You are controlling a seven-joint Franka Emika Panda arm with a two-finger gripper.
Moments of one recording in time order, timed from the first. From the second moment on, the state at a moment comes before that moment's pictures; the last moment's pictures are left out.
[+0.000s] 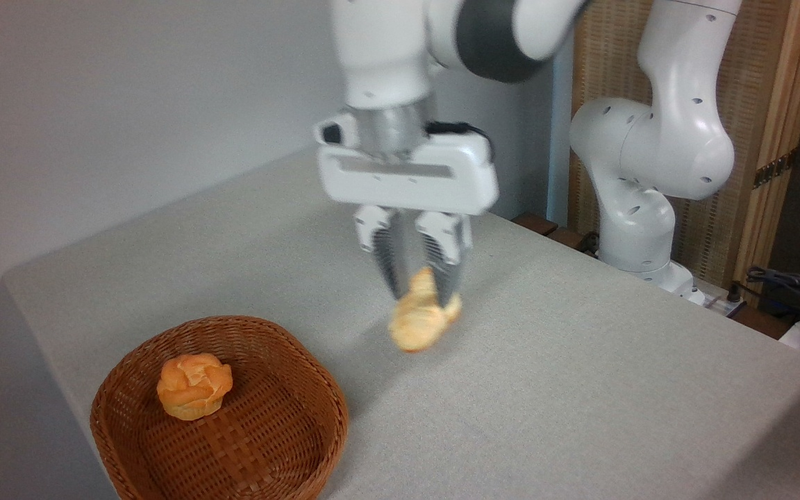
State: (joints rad) arm -0.10 -0.34 0.02 -2.26 0.11 1.94 0.36
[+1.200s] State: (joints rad) arm -0.09 0.14 0.02 -1.71 -0.03 2.09 0.83
